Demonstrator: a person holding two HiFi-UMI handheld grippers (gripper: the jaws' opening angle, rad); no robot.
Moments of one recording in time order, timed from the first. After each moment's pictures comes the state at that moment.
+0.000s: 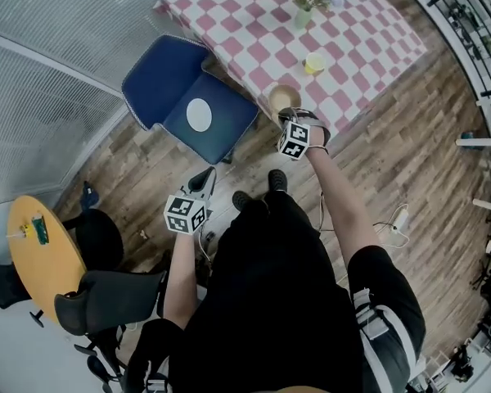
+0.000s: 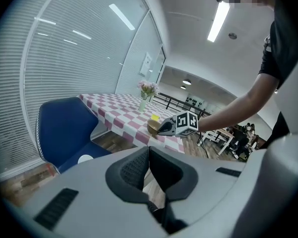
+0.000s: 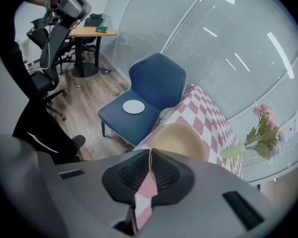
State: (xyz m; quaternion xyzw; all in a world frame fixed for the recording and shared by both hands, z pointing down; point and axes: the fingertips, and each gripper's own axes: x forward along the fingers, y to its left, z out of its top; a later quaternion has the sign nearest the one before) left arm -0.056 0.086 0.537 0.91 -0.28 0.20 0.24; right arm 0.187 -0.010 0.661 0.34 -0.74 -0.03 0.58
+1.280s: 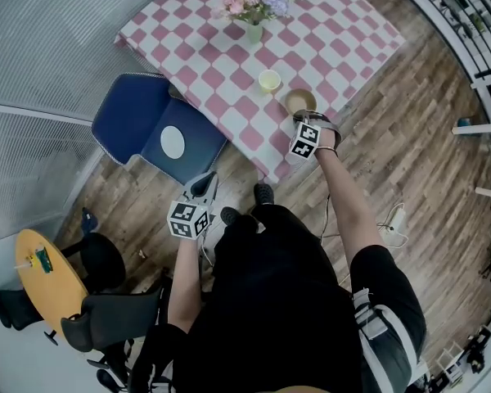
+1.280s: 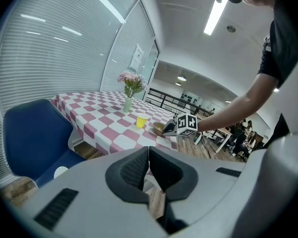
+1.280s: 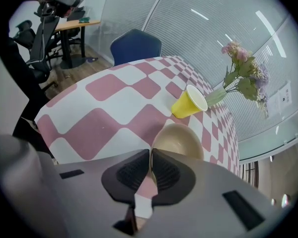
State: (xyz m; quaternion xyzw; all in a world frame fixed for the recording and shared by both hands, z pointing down) left arm 0.148 0.045 0.540 0.91 -0.25 0.22 0.23; right arm 0.446 -0.019 0.683 0.38 -0.69 0.02 0.62
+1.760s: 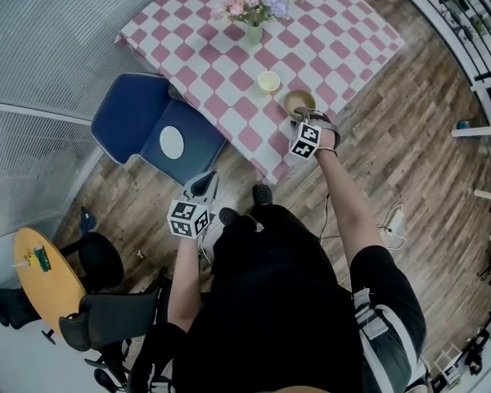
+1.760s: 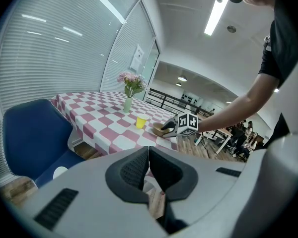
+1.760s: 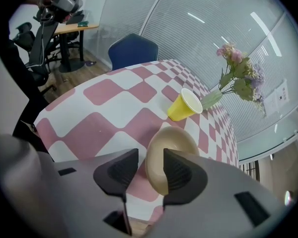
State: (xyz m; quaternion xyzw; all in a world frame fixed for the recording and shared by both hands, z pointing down) left arm 0.155 0.042 0.539 0.91 -0.26 0.22 0.23; right arm 0.449 -0.028 0.676 0.39 -0.70 0.02 0.60
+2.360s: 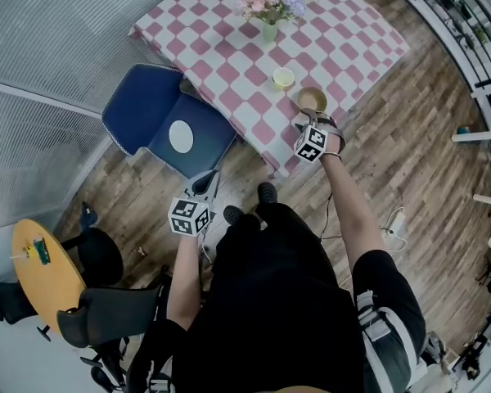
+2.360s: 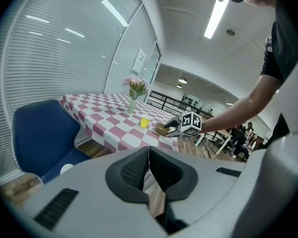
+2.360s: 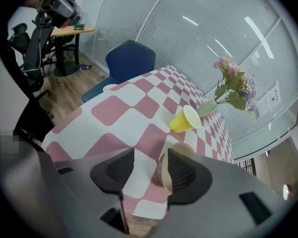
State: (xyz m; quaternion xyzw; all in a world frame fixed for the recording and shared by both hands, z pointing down) left arm 0.092 0.057 0.529 0.91 -0.26 0.21 0.23; right arm 0.397 -0.009 0.647 0.42 -0.69 0.01 0.58
